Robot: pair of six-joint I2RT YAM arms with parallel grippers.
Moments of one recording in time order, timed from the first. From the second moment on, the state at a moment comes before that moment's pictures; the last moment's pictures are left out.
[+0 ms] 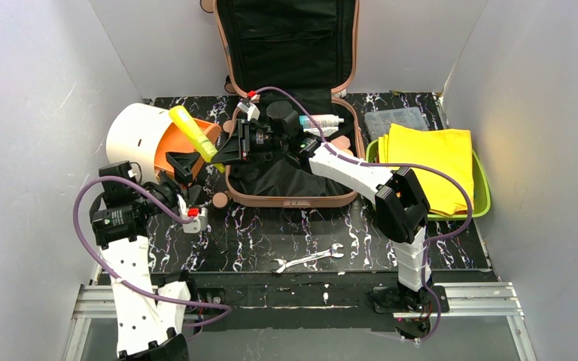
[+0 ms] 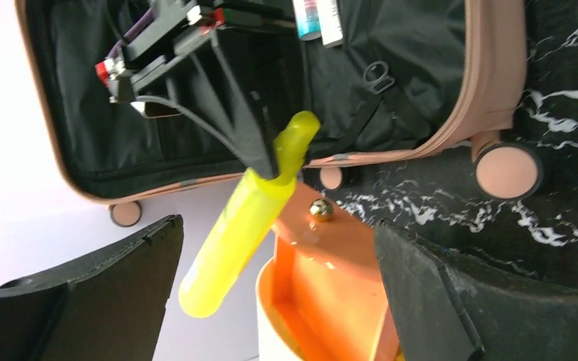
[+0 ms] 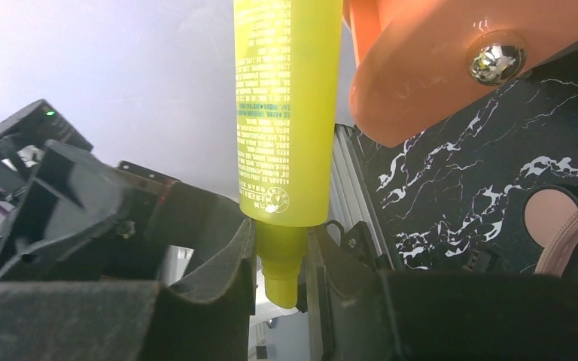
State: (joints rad) left arm 0.29 0.80 1.11 -1.06 1.05 2.03; right arm 0.87 2.01 1.72 0.16 -0.73 1.05
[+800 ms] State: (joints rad) left arm 0.27 0.76 0.95 -0.93 1.03 2.08; right arm 0.94 1.99 1.66 0.20 -0.78 1.09
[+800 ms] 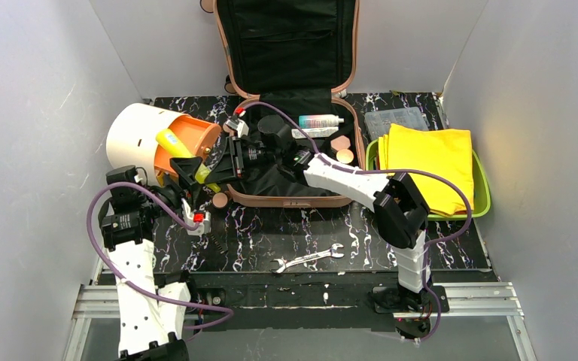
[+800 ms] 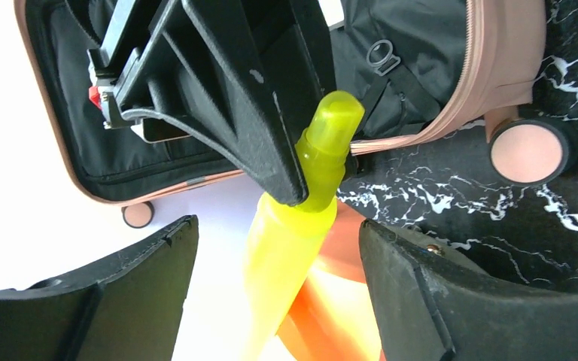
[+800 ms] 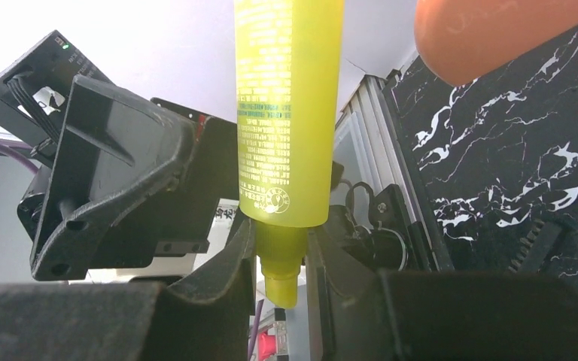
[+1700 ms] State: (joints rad) left arm 0.25 0.74 0.92 -0.88 1.00 2.09; right arm 0.97 1.94 1.62 0.21 -0.81 1.10
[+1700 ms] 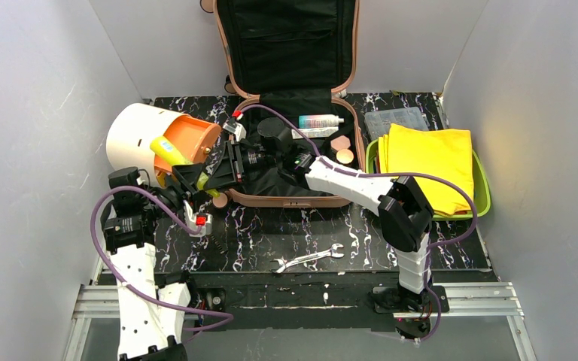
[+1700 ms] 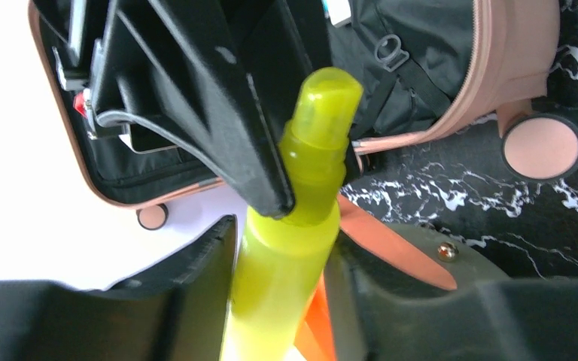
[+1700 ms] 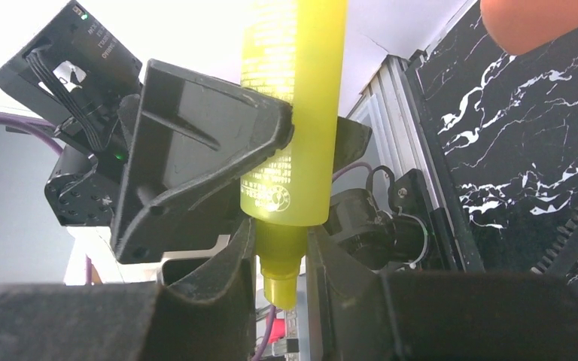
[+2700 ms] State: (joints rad) left arm 0.20 0.88 1.20 -0.88 1.15 1.57; right arm 0.50 1.83 1.63 0.17 -1.15 0.62
